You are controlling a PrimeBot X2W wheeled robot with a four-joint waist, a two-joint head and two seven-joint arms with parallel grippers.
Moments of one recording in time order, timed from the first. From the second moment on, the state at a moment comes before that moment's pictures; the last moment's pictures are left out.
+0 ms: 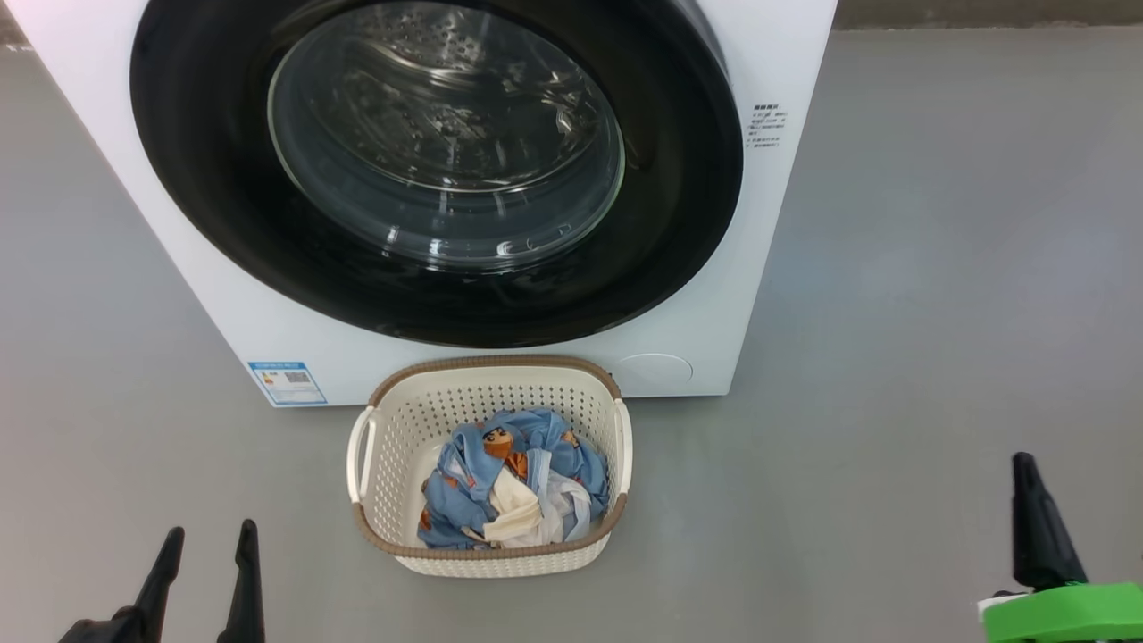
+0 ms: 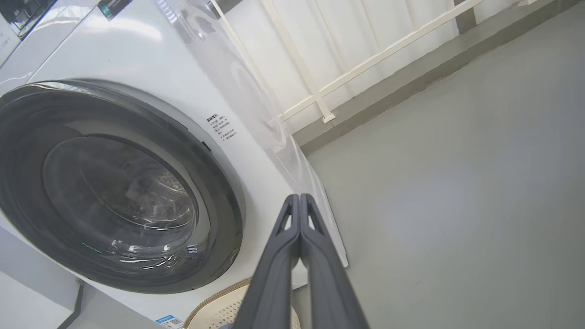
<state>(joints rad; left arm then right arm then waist) 0.06 0.04 0.15 0.14 -0.16 -0.11 -0.25 -0.02 -0.11 -0.16 0.24 0.67 0.13 -0.25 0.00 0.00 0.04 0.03</state>
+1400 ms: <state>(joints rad) -0.03 0.04 0.13 0.10 -0.15 -0.12 -0.26 -0.29 -0.23 -0.48 0.30 1.65 0.13 -0.18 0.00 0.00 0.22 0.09</state>
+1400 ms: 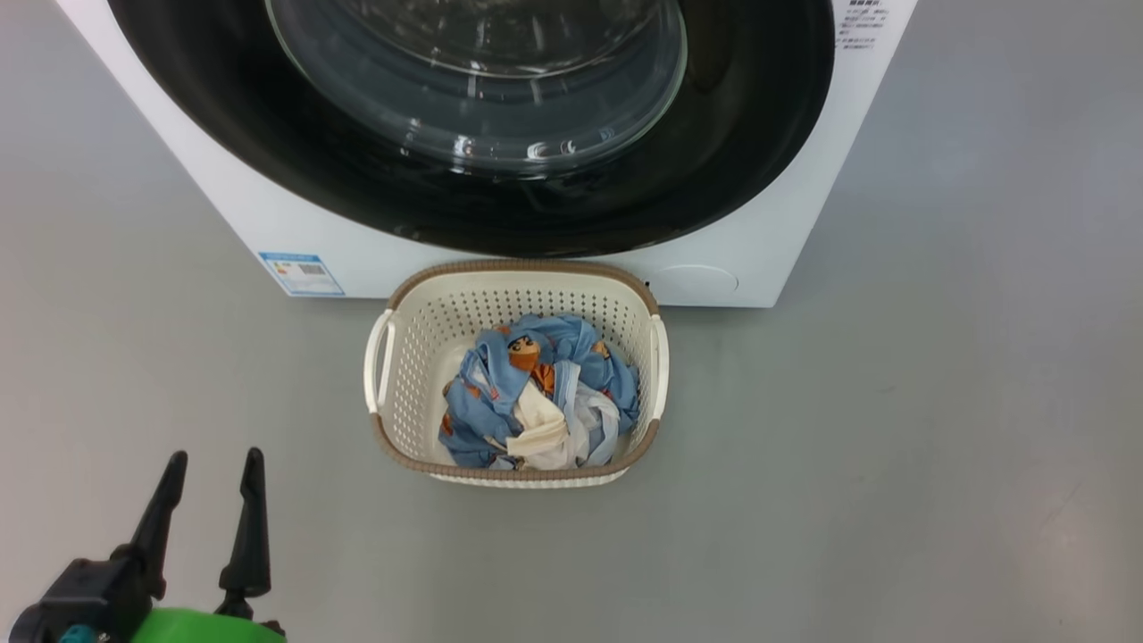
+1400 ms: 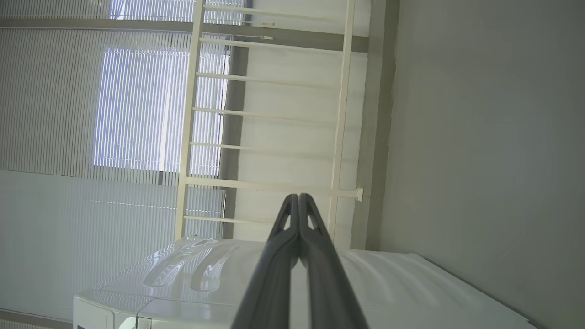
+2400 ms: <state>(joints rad) -0.13 0.03 0.09 0.04 -0.14 -0.13 -0.26 -0.75 -0.26 -0.60 0.37 1.68 0.13 0.15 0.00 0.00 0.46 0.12</state>
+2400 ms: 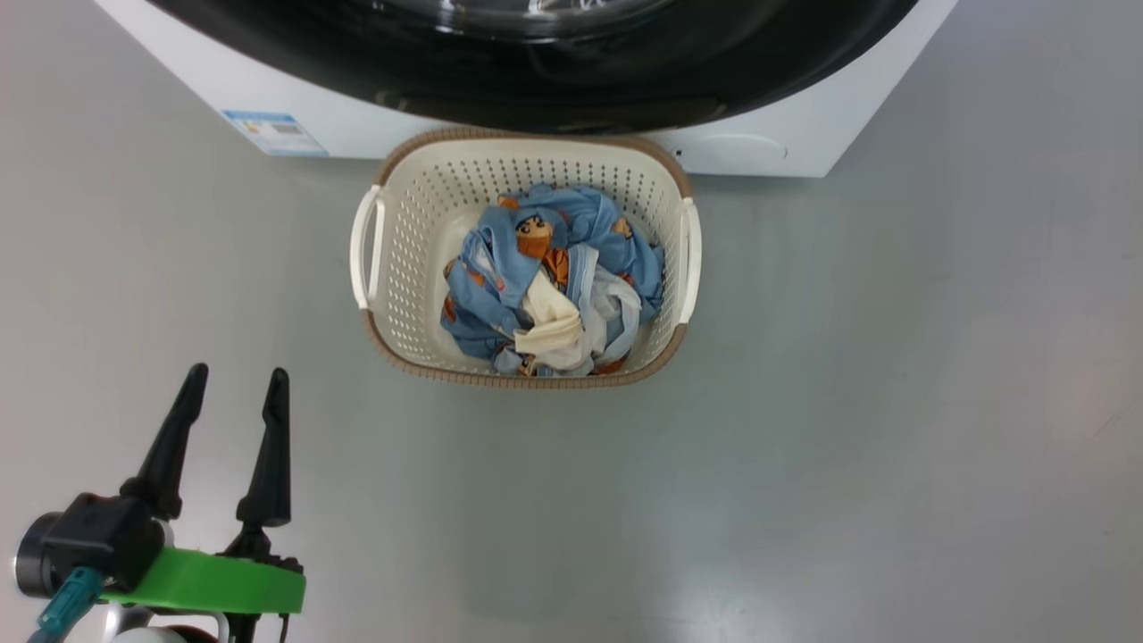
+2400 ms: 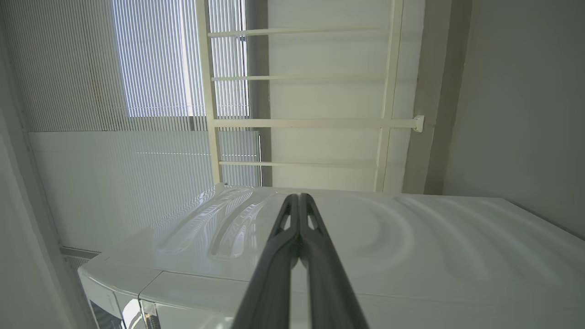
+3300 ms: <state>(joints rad) -0.17 0.03 0.07 0.01 -0.16 -0.11 -0.26 -0.93 -0.24 -0.34 0.25 1.59 0.13 0.49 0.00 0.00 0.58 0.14</state>
